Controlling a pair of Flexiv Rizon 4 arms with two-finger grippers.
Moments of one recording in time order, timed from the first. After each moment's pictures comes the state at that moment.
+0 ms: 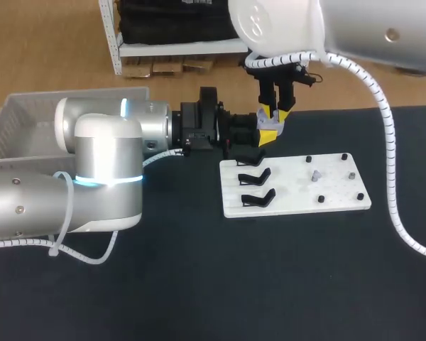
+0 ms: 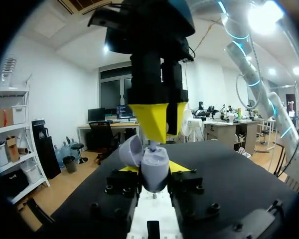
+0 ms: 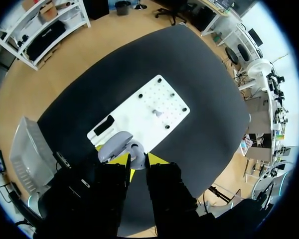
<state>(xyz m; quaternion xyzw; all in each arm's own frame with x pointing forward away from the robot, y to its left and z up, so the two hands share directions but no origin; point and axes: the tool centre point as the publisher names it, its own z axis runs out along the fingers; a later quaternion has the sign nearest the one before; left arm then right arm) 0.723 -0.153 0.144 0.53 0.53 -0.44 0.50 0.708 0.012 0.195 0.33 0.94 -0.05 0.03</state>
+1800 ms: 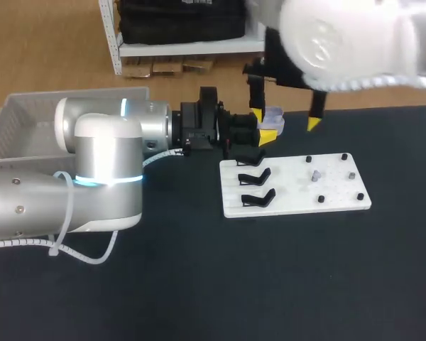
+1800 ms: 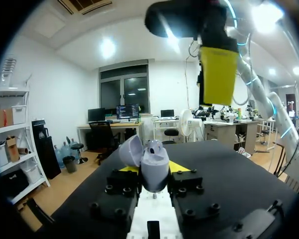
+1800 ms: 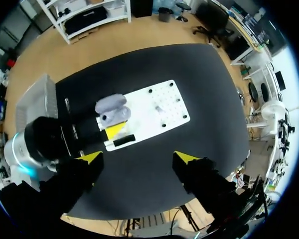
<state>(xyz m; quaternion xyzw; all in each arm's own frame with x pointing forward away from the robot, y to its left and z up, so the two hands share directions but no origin) 0.723 -0.153 0.144 0.53 0.53 -0.44 0.50 0.648 0.000 0.226 0.15 0.99 -0.01 0.07</state>
